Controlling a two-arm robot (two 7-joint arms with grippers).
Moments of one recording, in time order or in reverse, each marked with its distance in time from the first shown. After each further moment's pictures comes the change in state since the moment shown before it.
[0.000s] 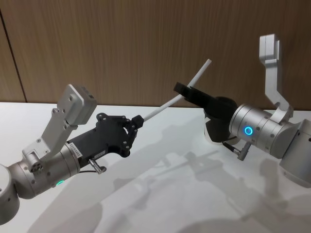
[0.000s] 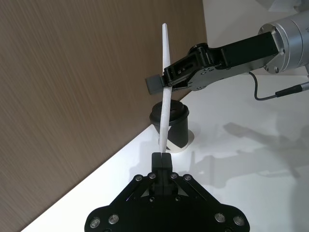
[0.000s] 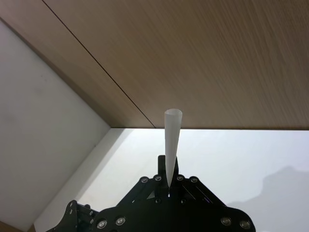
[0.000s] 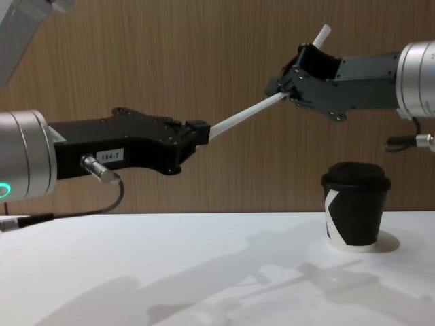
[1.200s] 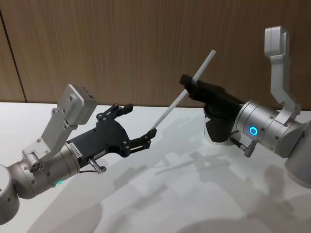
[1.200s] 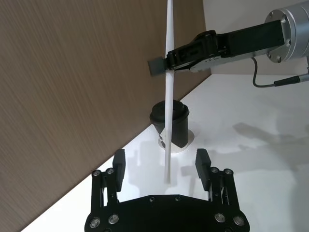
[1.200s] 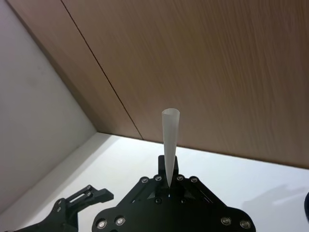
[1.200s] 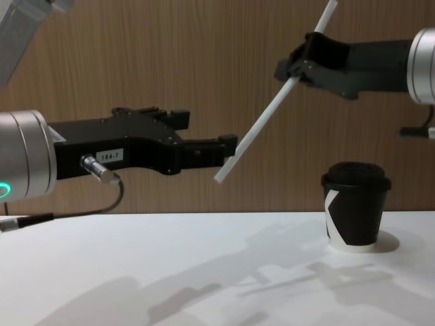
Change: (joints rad) left arm 0.000 0.000 0.000 0.000 0.000 0.000 0.000; right arm 0.005 0.082 -0.060 -0.035 -0.100 -0.130 0.057
